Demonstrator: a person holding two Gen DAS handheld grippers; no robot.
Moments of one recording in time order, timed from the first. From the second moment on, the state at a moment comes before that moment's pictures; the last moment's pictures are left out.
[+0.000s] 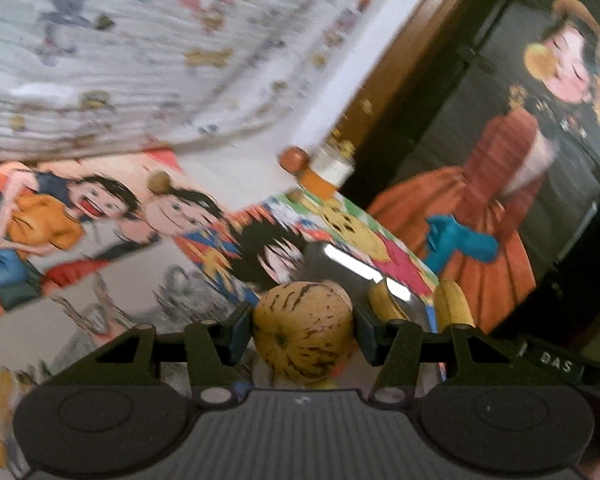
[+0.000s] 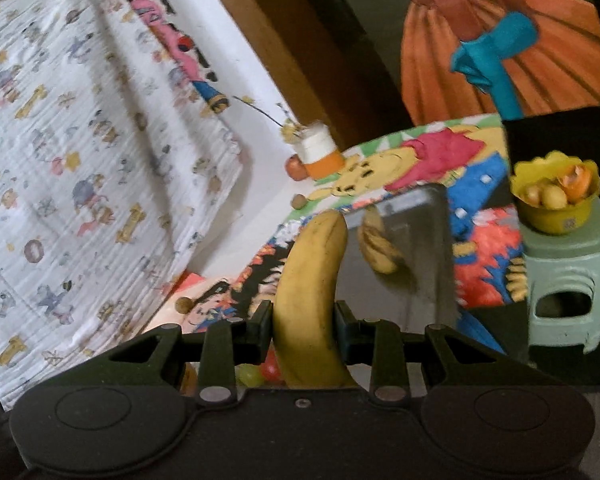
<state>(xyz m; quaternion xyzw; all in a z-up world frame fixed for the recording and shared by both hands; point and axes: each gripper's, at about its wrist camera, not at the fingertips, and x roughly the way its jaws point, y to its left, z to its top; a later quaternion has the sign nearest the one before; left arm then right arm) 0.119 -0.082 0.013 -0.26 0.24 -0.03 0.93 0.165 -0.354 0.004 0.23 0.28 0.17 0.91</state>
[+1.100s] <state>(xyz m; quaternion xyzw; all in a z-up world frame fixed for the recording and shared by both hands) 0.145 -0.158 -0.013 -0.14 0.31 -0.18 0.93 0.171 -0.387 -0.049 0.30 0.30 0.15 0.89</state>
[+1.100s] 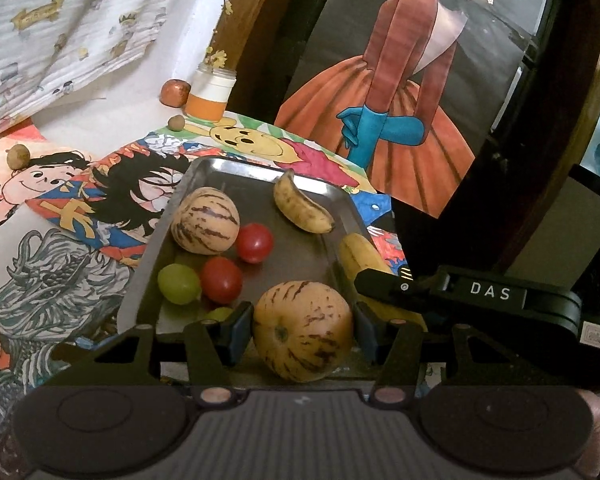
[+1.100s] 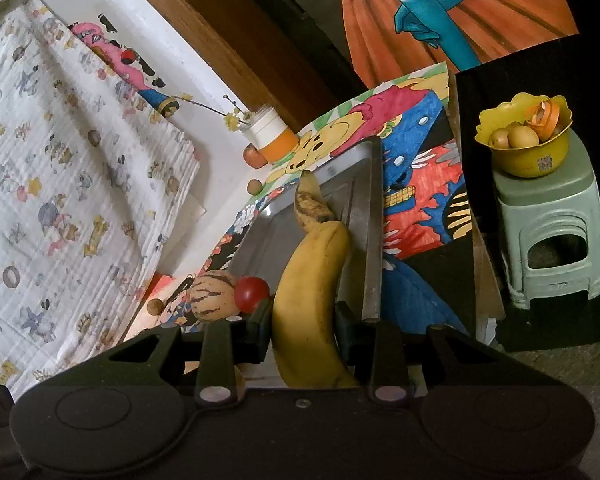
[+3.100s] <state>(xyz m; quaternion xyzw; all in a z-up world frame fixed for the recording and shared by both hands) 0.026 -0.026 0.006 -0.12 0.29 -0.01 0.95 0.032 -0.286 -0.019 0.11 0.33 0.14 0.93</state>
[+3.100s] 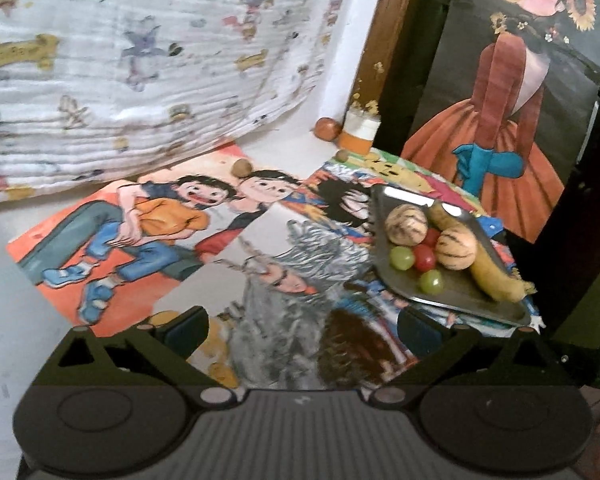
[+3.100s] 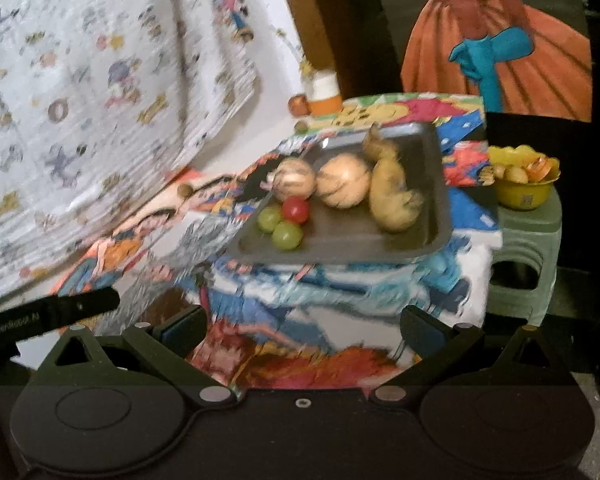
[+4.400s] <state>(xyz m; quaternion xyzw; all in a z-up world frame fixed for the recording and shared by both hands) 0.000 0.003 0.001 -0.12 0.30 0.01 0.95 0.013 -0.233 -0.019 0.00 0.34 0.16 0.93</state>
